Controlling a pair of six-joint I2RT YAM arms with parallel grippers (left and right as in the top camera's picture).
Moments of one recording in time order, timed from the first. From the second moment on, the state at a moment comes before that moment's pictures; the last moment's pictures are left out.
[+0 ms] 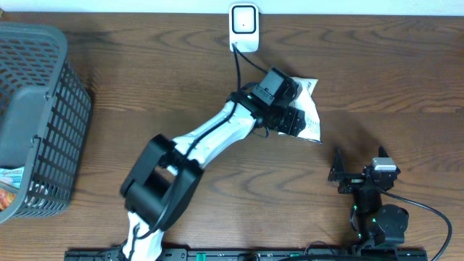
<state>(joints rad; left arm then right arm) -0.71 2.03 1.49 -0.45 0.39 -0.38 -0.01 0.01 0.01 -0.07 -0.03 0.03</state>
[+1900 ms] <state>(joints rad) 0.78 1.89 1.51 -0.96 -0.40 -0.46 -0.01 0.01 0.01 -0.07 -0.03 0.03</state>
